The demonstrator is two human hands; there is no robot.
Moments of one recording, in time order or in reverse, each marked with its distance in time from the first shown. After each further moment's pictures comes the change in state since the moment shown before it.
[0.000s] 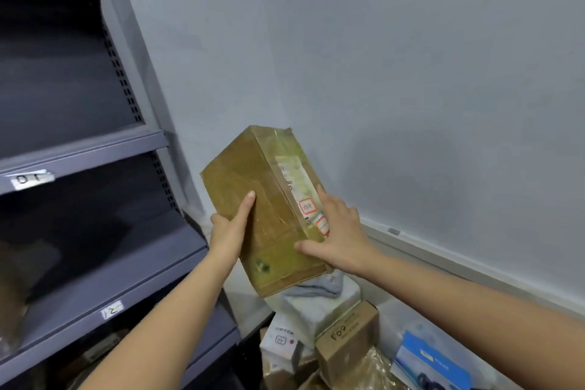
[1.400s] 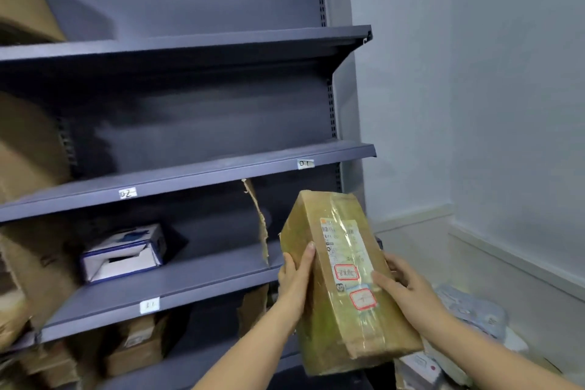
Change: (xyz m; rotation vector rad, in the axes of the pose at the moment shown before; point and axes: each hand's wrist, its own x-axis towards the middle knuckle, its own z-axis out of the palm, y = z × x) left_hand -0.121 -0.086 -0.271 -0.170 0.130 -0.173; right_hand -0.135 -0.206 0.116 0.722 -0.248 0.011
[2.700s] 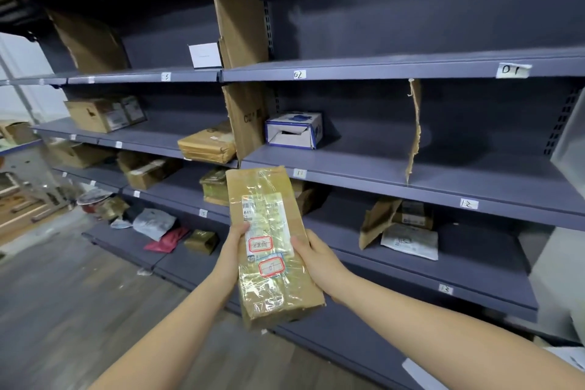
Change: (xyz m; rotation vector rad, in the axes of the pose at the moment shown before) left_hand -0.227 -0.058 -0.181 -0.481 0.670 0.046; right_hand -0.066 0.028 0.251 0.067 -1.041 0.136
